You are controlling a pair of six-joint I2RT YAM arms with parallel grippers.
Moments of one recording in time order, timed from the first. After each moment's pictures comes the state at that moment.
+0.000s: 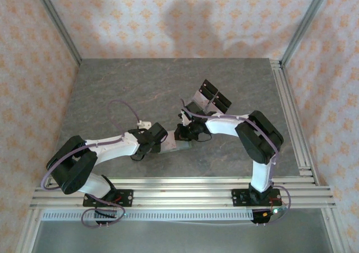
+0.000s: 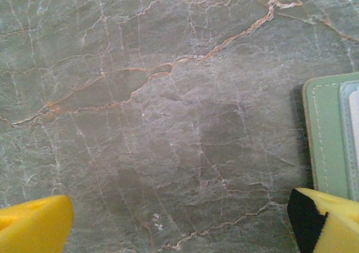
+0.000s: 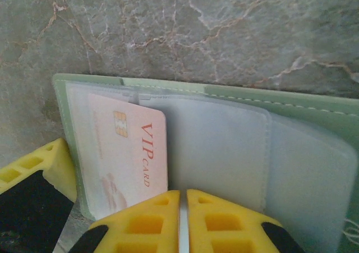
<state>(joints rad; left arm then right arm) -0.71 1.46 0.70 -0.59 -0.47 -0.78 0.72 1.88 1.07 -0.26 -0.46 0.65</state>
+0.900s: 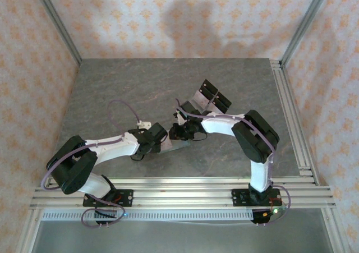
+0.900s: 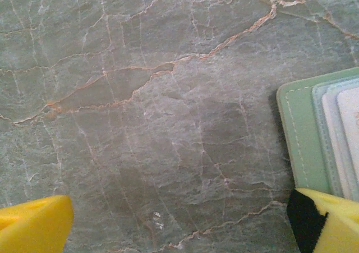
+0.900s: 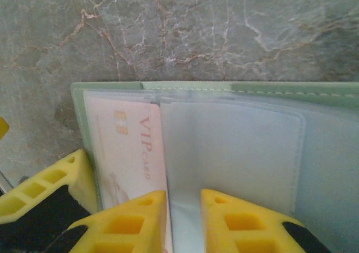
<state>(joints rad) -0.71 1.46 0.70 -0.59 -0.47 -0.78 0.74 1.89 1.11 -0.27 -0.44 0.65</state>
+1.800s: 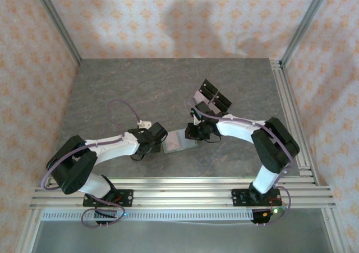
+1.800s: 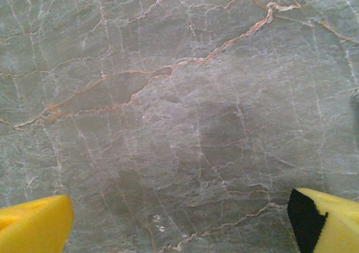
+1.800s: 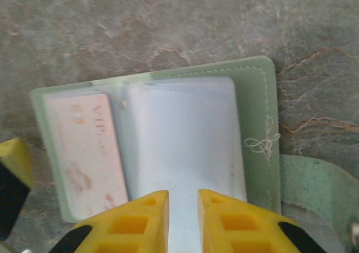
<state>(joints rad) -0.70 1.46 0.70 -0.59 -0.47 -0.76 0.67 1.68 0.97 -0.38 -0.30 0.64</state>
